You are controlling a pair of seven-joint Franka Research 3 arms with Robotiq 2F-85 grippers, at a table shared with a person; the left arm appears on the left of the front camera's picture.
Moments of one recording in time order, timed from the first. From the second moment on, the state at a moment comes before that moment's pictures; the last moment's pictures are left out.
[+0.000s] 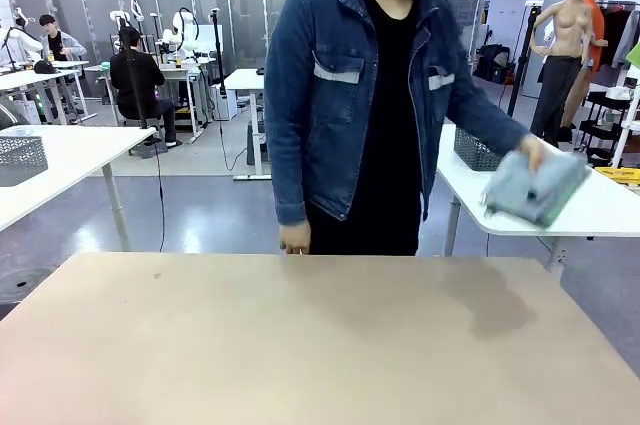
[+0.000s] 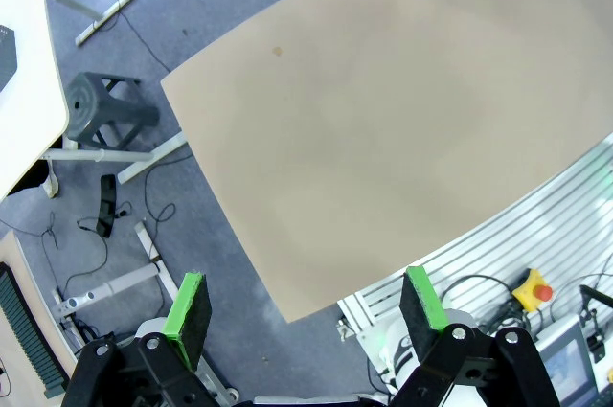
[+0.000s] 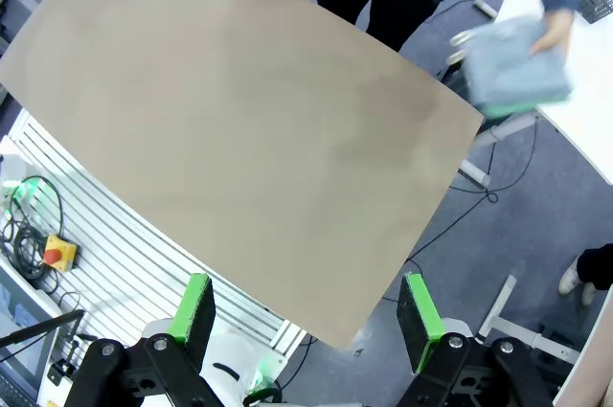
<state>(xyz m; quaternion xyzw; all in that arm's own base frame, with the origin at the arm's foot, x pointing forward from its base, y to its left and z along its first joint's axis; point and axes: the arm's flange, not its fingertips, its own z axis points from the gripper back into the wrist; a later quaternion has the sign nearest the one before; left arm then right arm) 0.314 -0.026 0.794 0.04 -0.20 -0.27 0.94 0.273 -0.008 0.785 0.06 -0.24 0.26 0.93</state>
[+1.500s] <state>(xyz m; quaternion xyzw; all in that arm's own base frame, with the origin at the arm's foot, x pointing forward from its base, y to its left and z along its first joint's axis) 0.314 -0.026 0.794 0.04 -0.20 -0.27 0.94 0.273 -0.008 0.785 0.06 -0.24 0.26 0.93</state>
